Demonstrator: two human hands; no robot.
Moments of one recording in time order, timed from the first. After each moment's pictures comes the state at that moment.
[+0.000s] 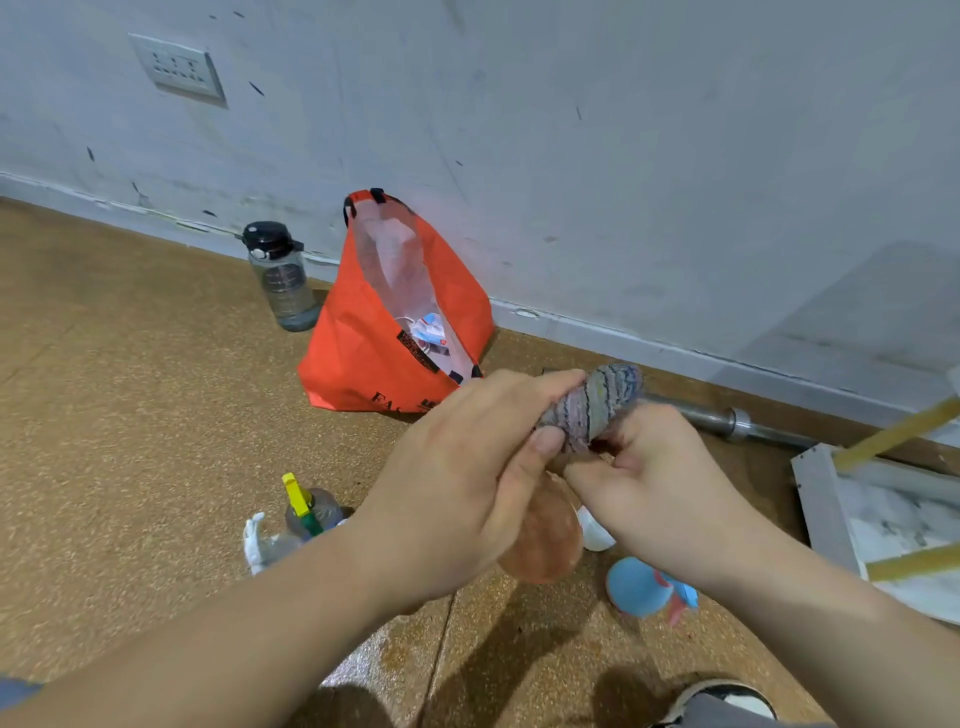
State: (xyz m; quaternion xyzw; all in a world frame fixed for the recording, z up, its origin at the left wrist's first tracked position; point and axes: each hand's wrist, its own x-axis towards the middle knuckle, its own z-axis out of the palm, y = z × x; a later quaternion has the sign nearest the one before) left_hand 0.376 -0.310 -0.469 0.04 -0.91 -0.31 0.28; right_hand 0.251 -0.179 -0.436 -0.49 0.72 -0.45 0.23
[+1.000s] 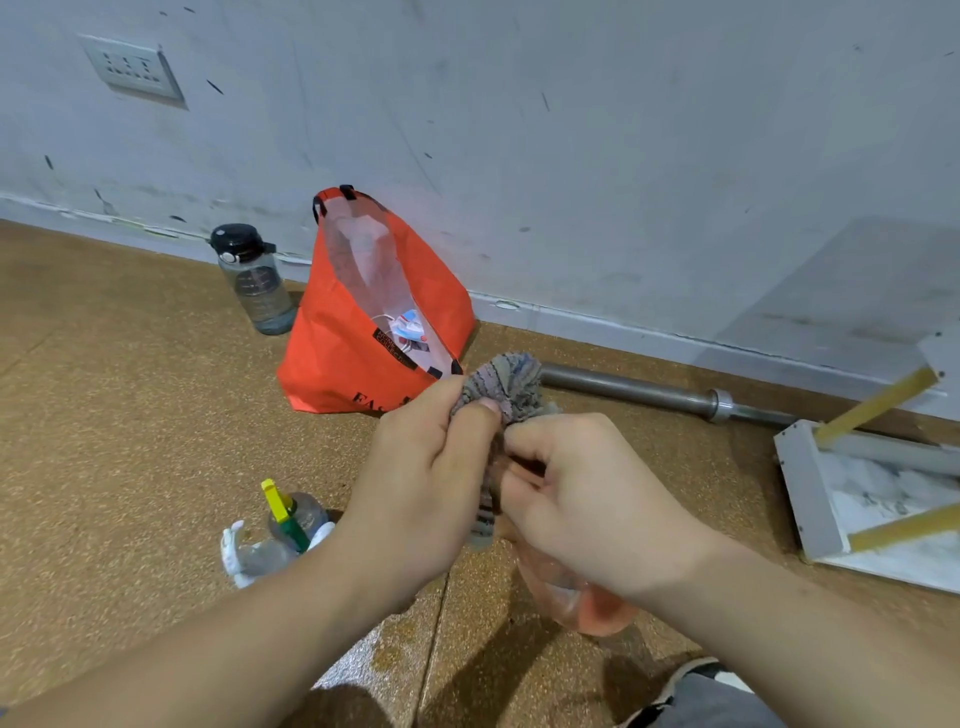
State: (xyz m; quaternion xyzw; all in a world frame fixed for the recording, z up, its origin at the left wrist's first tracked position) left_hand 0.365 -0.294 -0.464 0.26 -0.76 -0.54 0.25; right_hand 0.259 -0.183 -0.459 -0.51 0.78 -0.33 0.15
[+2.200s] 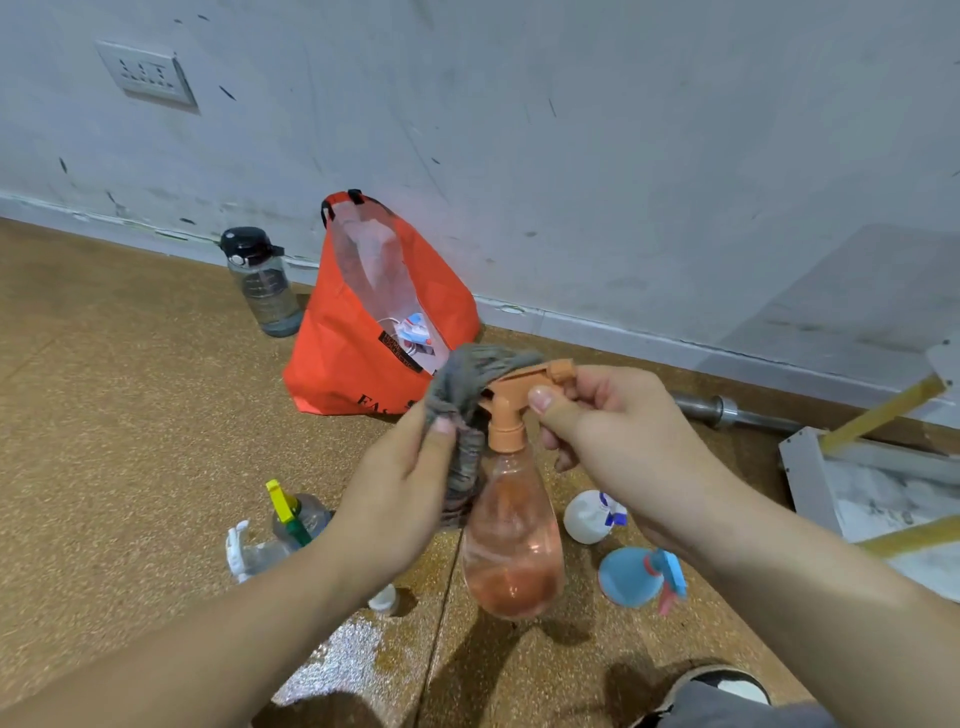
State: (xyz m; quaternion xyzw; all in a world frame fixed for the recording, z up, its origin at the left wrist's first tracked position) left_hand 0.379 -0.316 -0.506 0.27 -0.77 -0.53 0.20; right_hand 0.236 -0.189 -0.441 -0.25 0.77 -0.50 0.30
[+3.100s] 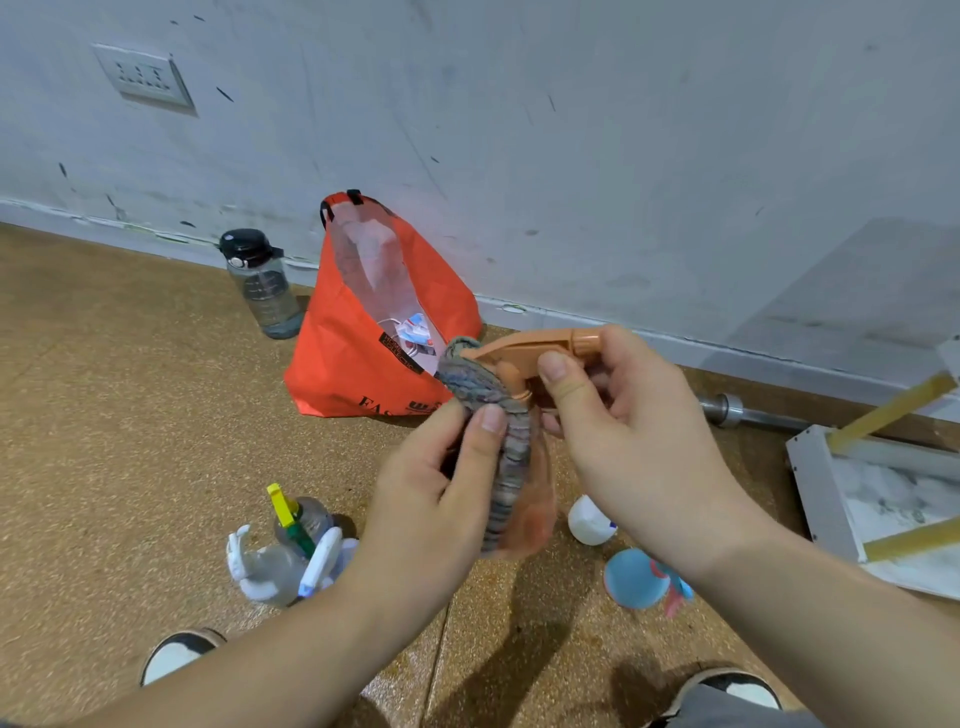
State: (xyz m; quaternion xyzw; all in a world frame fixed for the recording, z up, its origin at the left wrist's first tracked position) left_hand 0.368 -0.283 -0.489 0.24 -0.72 -0.57 0.31; right_hand 0.252 -0.190 -0.431 -0.31 0.73 -0.57 0.19
